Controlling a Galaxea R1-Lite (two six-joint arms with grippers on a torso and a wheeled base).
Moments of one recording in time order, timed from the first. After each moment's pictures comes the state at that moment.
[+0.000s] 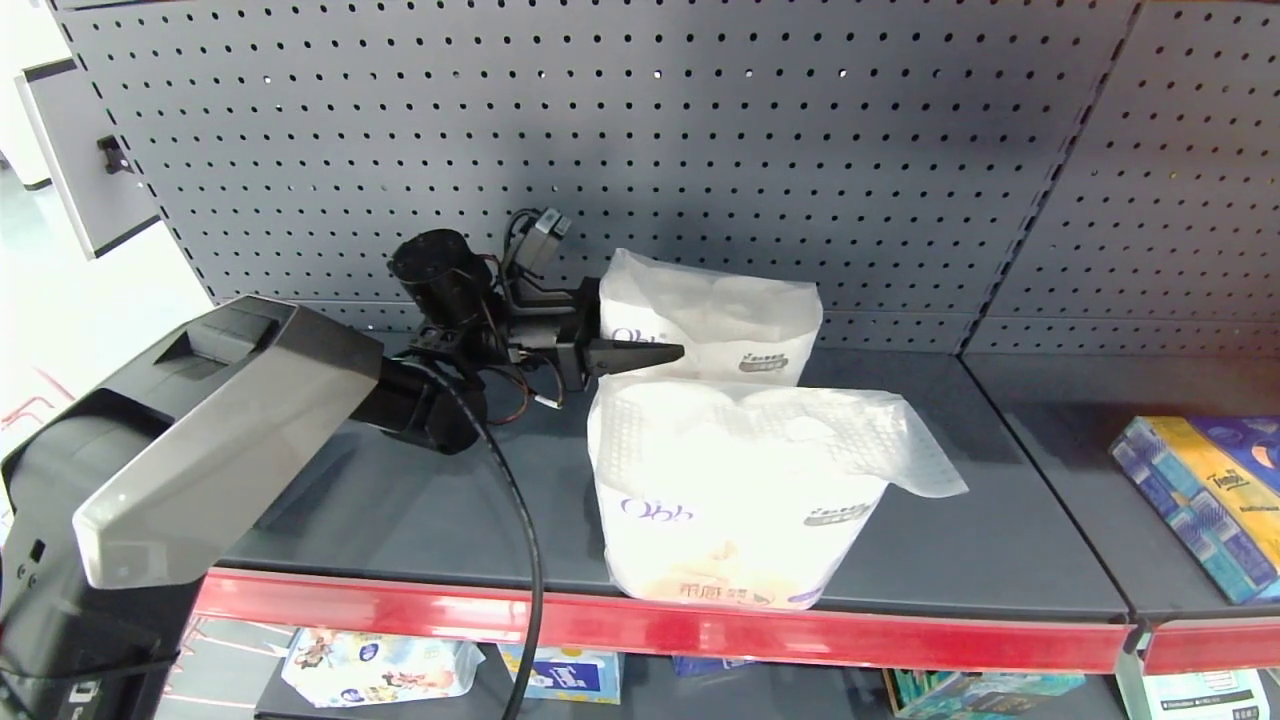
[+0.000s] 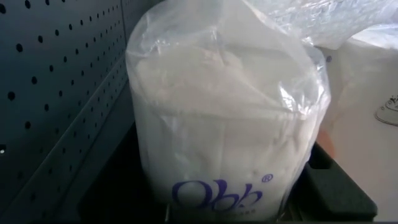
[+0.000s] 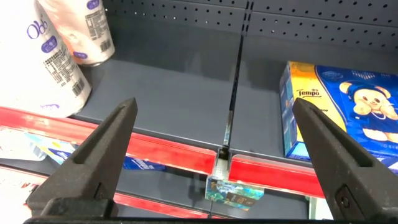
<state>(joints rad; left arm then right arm) -0.37 2.39 -1.51 -1.32 -1.31 -0.35 -0.05 0.45 -0.39 0.02 0.19 -0.07</state>
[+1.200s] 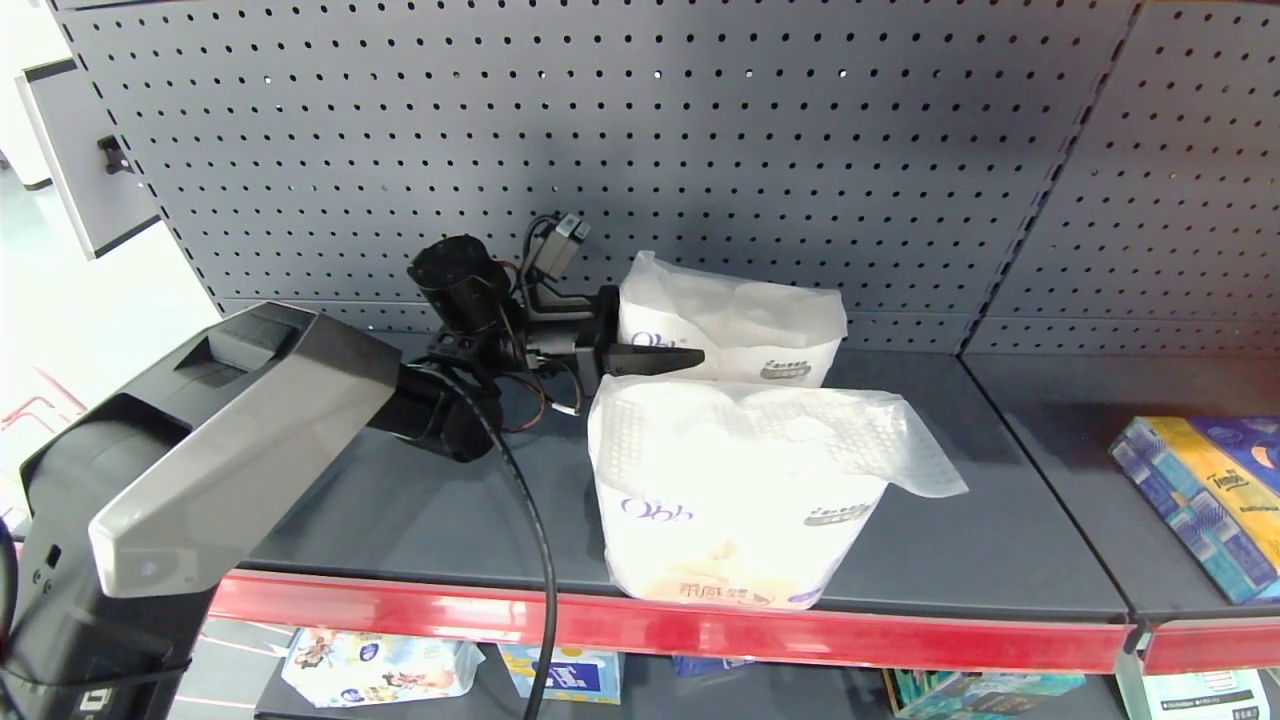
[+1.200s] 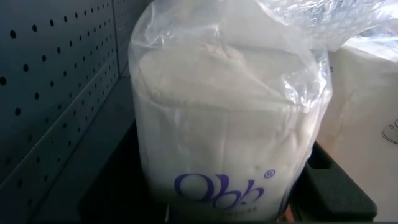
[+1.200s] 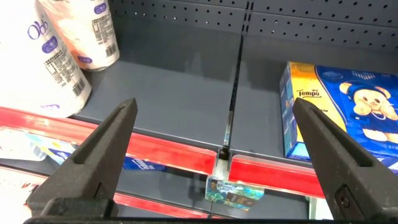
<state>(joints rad) -0.41 2.40 -1.51 -1.31 -1.29 -0.38 -0.05 0.45 -0.39 0.02 0.18 -0.07</state>
